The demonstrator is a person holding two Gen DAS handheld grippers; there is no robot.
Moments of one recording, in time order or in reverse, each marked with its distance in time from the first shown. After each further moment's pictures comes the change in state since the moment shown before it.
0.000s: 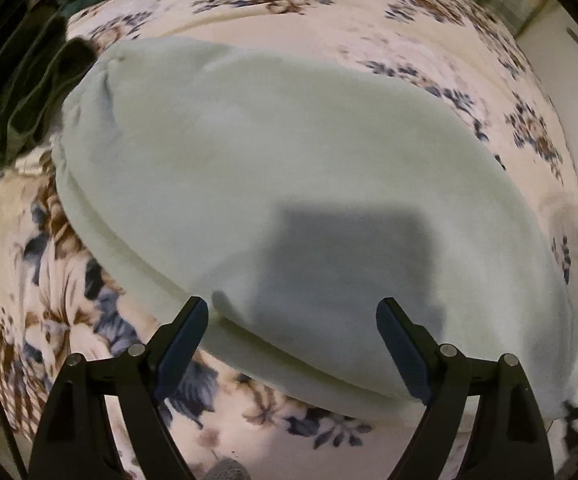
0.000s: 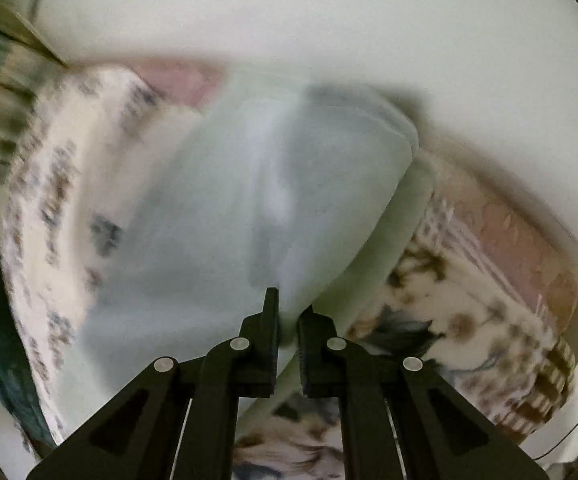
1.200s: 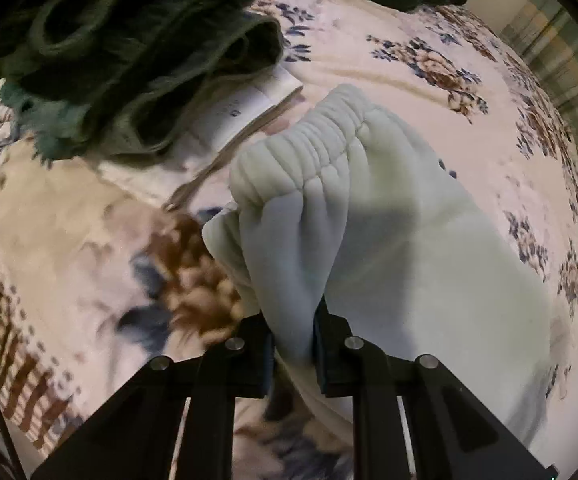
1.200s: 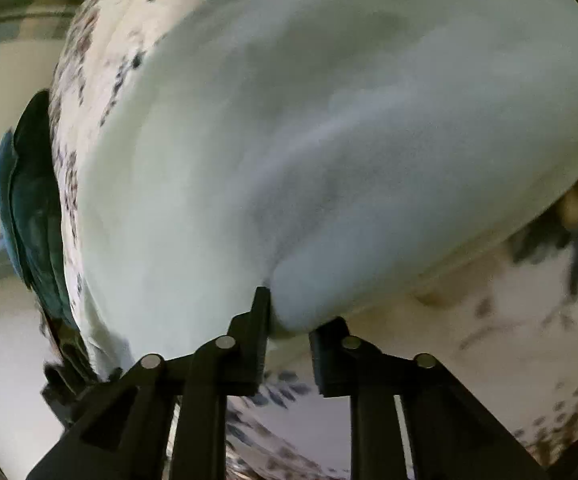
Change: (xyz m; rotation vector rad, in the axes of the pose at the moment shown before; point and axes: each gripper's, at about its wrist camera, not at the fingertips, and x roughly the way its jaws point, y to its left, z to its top) left arm -0.011 0.199 0.073 -0.298 -0.029 -0.004; right arm 0.079 0.208 -0.264 -0.231 0.324 0.214
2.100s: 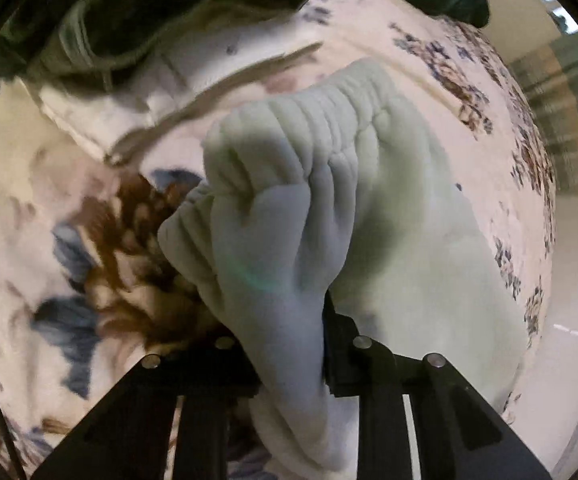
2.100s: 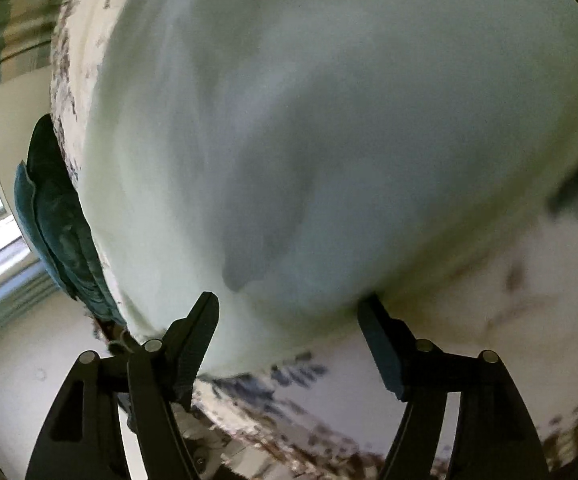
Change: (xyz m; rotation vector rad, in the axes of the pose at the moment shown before) left arm 0.061 0.001 0.008 -0.161 0.045 -0.185; right arm 0.021 -0.059 -0.004 0.215 0.173 0.196
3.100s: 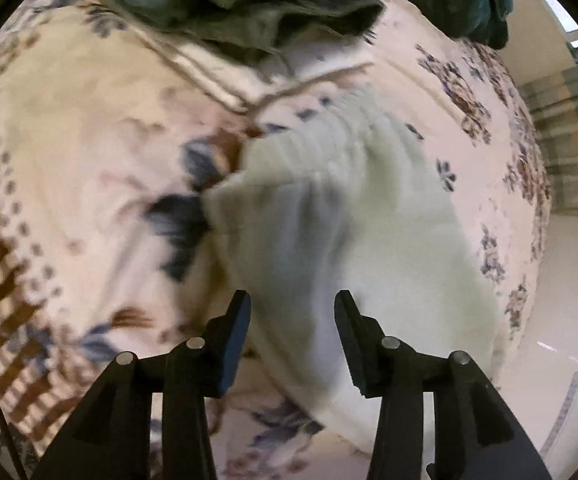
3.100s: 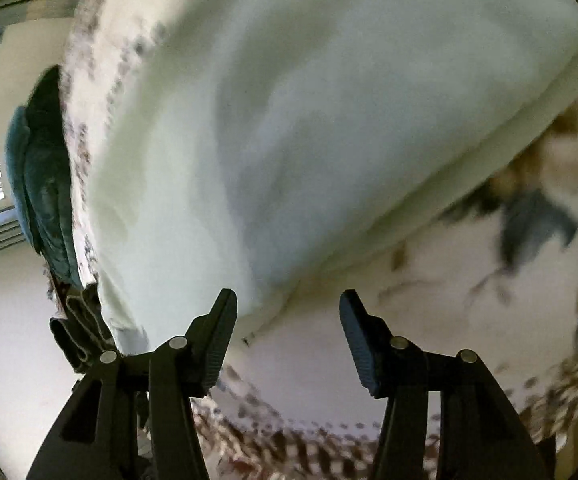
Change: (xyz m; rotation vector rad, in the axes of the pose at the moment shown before) left arm -0.059 0.042 -0.043 -0.118 0.056 -0.020; right arm -0.090 0.004 -0.019 -0.255 -0.088 -0.155
